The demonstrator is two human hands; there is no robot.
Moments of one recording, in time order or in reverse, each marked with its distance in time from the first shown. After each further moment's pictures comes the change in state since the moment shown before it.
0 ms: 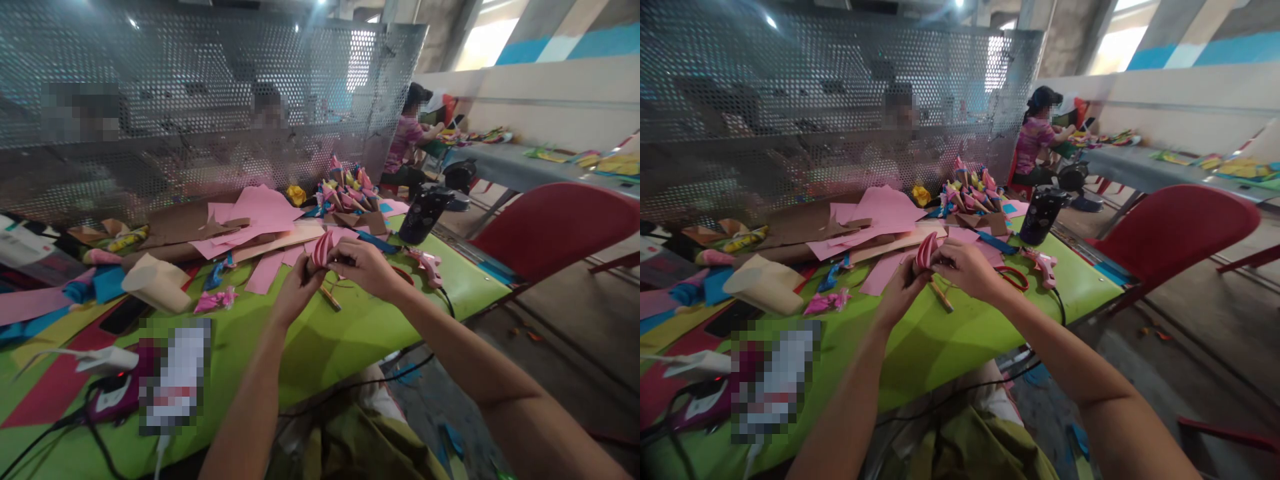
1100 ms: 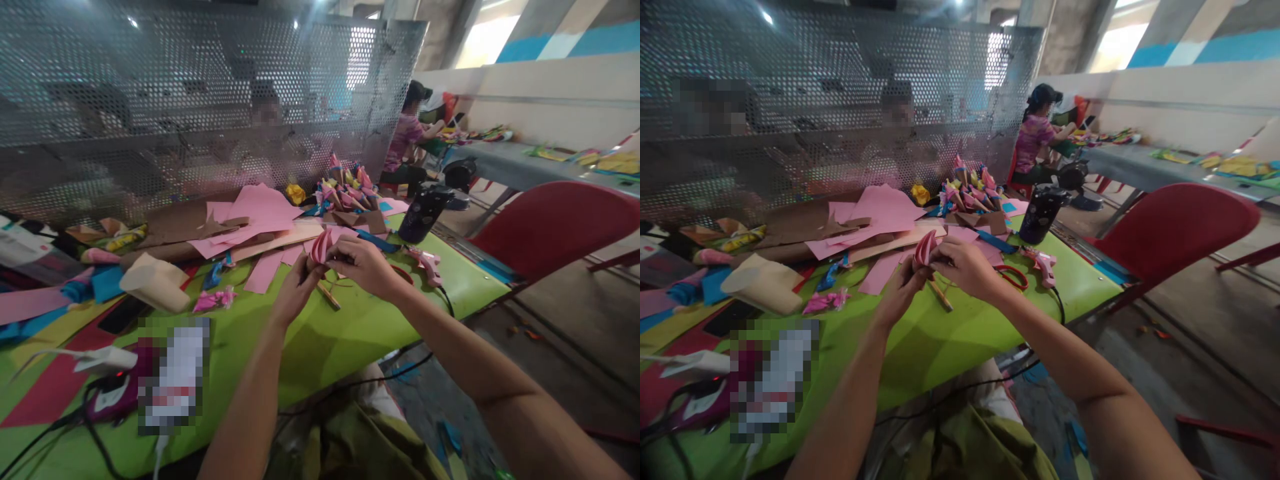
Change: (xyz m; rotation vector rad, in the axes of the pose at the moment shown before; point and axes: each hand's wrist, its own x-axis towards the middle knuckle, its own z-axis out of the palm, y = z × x) left_hand 0.000 -0.003 0.002 -0.133 -0.024 -0.061; right_hand 0.000 0.002 0.000 -0.041 0.024 -0.021
